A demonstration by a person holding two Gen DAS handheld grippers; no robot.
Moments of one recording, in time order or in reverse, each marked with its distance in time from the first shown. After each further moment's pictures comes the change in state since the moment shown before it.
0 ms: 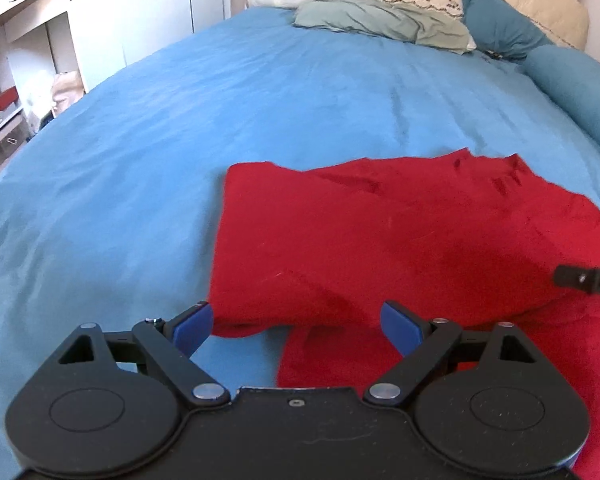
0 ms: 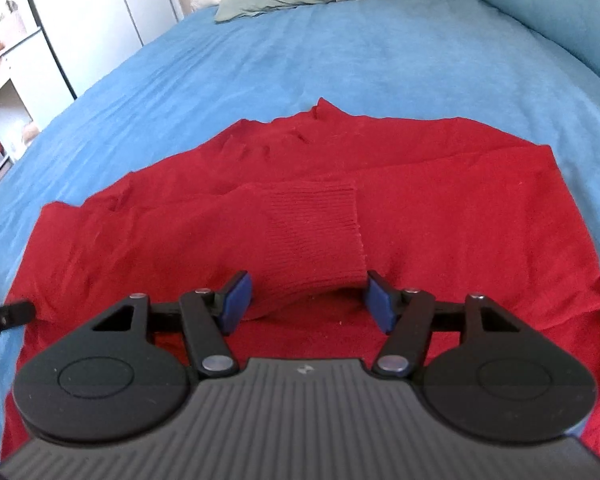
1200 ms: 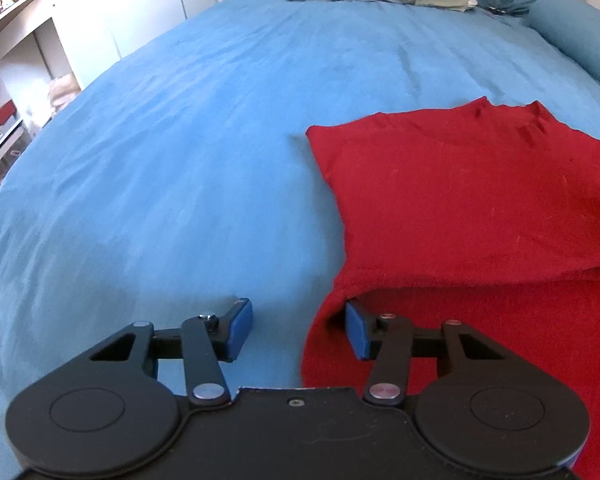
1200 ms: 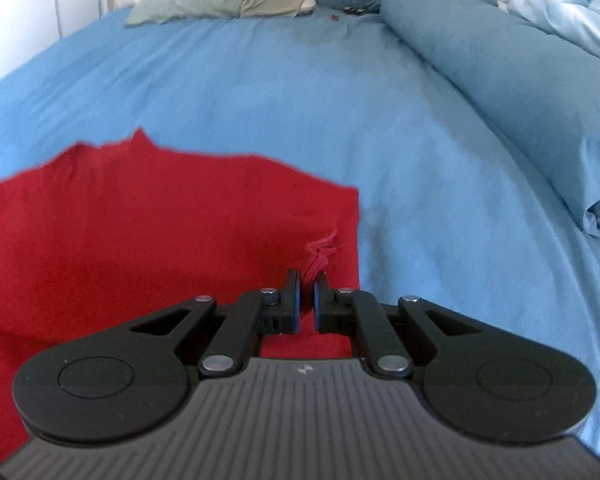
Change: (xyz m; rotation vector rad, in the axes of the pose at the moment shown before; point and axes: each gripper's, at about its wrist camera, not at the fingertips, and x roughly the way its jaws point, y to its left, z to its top) left arm 0.024 -0.006 -0.010 0.094 0.077 0.071; right arm -0.016 -0.098 0.014 -0.123 -0.029 -0.302
